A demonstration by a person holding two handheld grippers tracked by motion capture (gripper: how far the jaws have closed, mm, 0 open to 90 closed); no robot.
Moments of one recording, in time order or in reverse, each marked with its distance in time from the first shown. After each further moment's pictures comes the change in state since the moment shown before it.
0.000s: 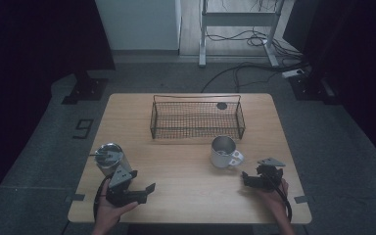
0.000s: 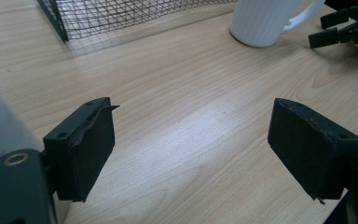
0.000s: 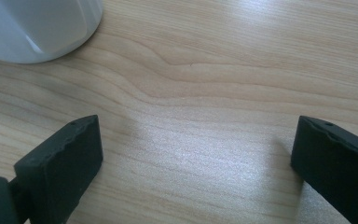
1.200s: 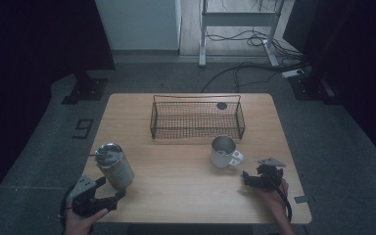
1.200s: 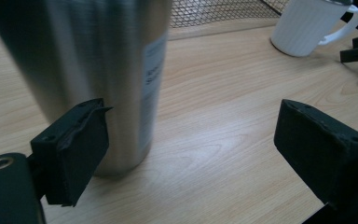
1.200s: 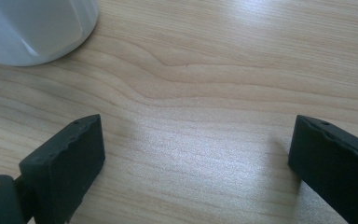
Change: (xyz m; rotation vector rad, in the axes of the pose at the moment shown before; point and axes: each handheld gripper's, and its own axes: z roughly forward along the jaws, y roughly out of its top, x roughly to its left) left arm 0.039 -0.030 -0.064 -0.051 0.102 -0.109; right arm 0.000 0.000 0.000 -0.003 -0.010 0.012
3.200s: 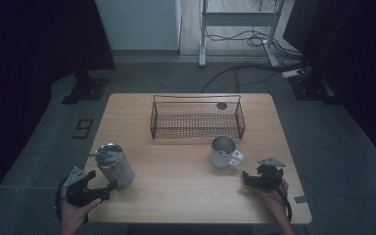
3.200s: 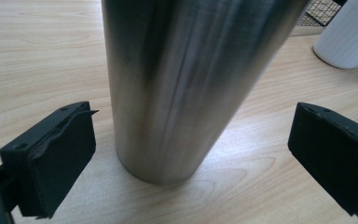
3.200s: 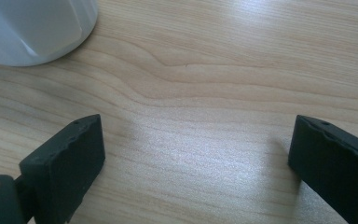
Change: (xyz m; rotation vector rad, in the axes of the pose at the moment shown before) left arm 0.044 0.000 0.016 -0.007 0.056 -0.056; right arm 0.000 0.000 0.000 0.000 -0.001 0.001
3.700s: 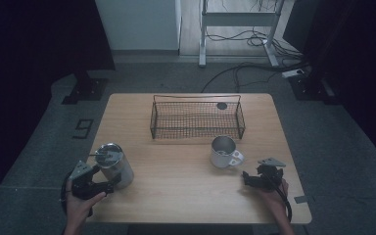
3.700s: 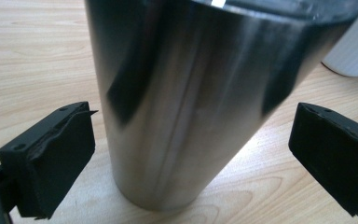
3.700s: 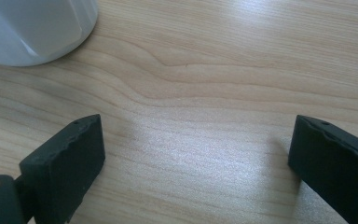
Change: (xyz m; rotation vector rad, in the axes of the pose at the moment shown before) left arm 0.000 0.012 0.017 -0.003 -0.004 0.012; right arm 0.000 0.000 0.000 0.000 0.000 0.000
